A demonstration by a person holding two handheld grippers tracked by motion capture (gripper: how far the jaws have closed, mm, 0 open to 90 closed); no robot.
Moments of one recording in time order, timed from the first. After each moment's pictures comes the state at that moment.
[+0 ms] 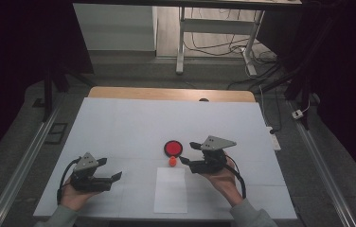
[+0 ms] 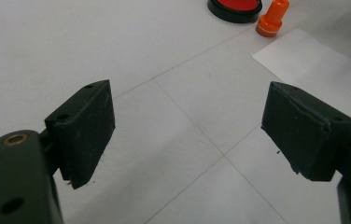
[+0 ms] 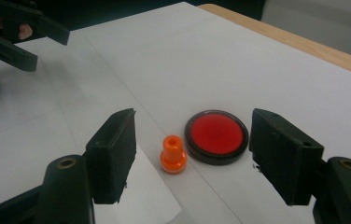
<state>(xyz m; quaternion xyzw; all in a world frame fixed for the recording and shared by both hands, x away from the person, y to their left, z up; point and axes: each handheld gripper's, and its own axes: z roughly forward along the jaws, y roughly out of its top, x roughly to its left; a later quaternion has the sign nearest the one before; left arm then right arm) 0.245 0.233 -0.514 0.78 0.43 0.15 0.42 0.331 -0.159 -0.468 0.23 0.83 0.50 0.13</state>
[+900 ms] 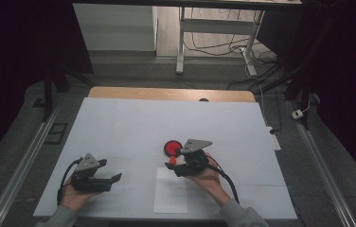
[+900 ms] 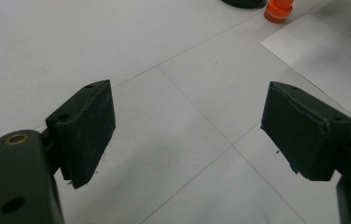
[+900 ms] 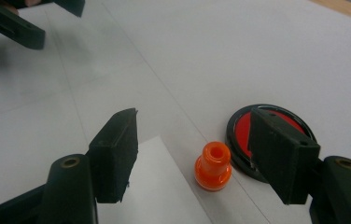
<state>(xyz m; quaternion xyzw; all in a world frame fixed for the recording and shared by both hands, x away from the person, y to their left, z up) 0.247 0.234 -0.521 0.79 0.43 0.14 0.41 0.339 -0.115 -0.499 0.20 0.86 0.45 0.10</state>
